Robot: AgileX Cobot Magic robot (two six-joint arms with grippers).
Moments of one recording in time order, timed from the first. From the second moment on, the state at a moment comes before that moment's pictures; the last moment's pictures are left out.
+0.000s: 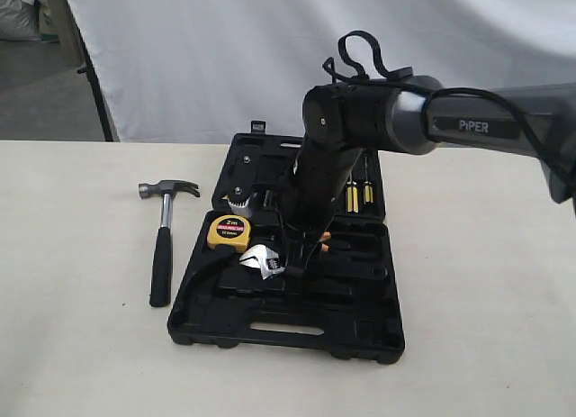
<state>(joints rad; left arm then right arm) 0.08 0.00 -0.01 0.02 0.10 -0.31 0.71 2.16 -1.67 0.06 0.85 -0.90</state>
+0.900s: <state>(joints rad) 0.08 0.00 -0.01 0.02 0.10 -0.31 0.71 2.16 -1.67 -0.02 0.90 -0.86</state>
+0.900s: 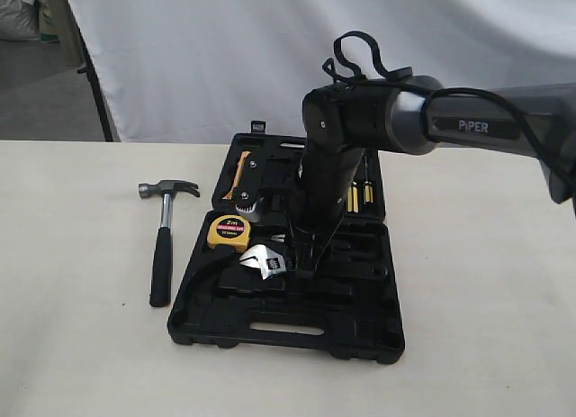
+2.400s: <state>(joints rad) 0.08 0.00 -0.01 0.02 0.10 -0.31 0.72 2.22 -1.67 0.08 0.86 -0.90</state>
